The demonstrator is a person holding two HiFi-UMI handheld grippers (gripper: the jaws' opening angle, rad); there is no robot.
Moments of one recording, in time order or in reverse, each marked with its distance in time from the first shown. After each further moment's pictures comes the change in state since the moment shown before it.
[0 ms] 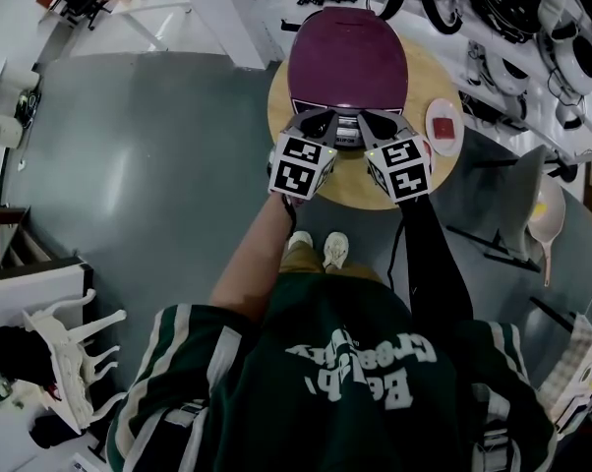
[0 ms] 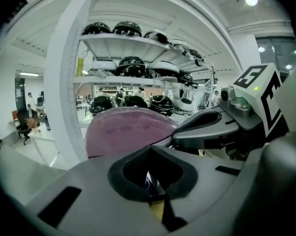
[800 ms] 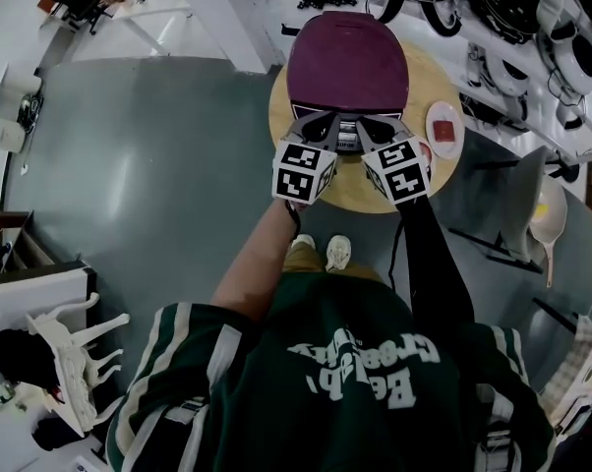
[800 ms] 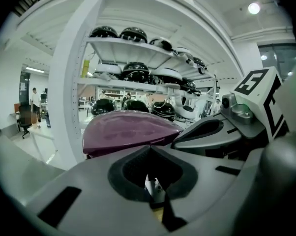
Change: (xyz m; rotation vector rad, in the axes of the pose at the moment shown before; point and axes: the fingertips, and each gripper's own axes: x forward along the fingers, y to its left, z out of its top) left arm 0.002 0.001 0.009 -0.070 -0.080 0.008; right arm 0.003 0.004 -0.004 -0.004 0.055 0.021
